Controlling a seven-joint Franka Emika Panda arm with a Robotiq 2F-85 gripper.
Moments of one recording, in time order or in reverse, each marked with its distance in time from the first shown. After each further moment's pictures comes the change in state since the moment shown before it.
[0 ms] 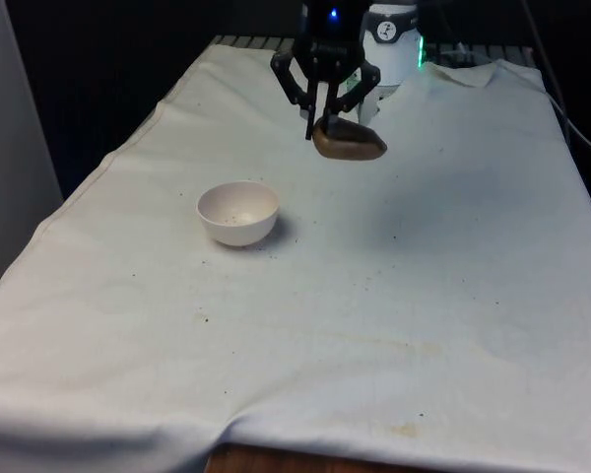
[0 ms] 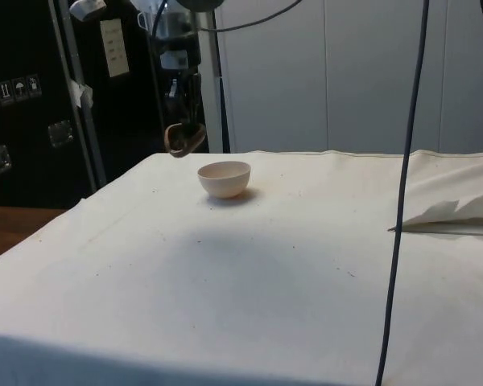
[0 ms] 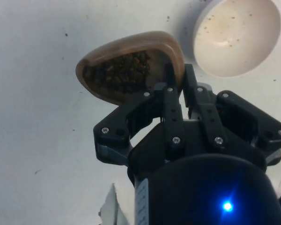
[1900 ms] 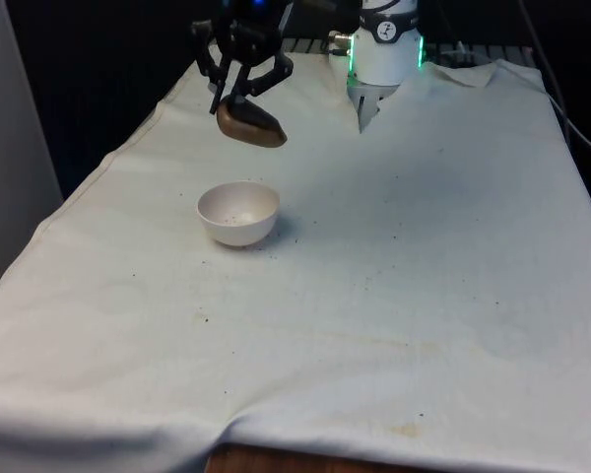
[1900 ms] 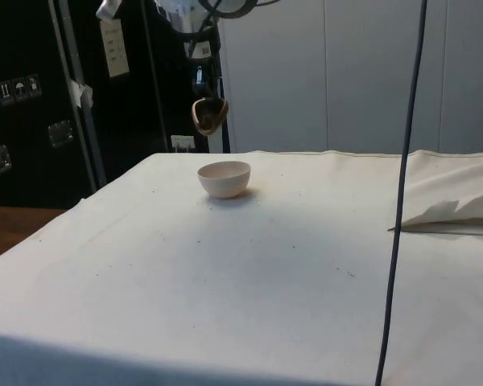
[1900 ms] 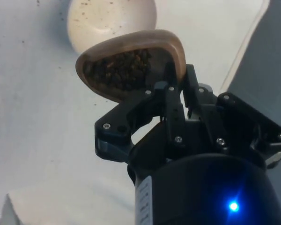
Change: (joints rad) arm -0.009 -0.007 -0.118 0.002 -0.323 0.024 0.067
